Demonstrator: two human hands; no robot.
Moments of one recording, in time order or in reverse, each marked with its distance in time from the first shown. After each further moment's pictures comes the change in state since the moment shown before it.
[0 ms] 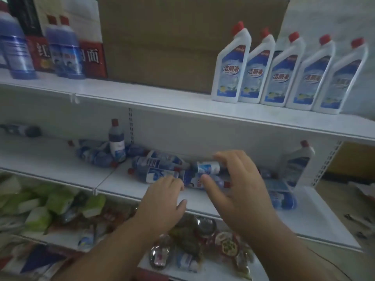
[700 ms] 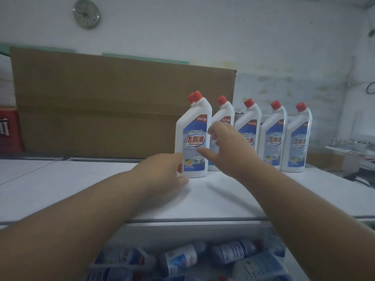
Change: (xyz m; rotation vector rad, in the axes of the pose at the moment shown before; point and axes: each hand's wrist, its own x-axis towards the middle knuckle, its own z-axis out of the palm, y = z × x) left_hand 0.296 0.029 -0.118 -0.059 -0.162 0.180; right_hand 0.269 0.107 -0.033 -0.361 0.016 0.223
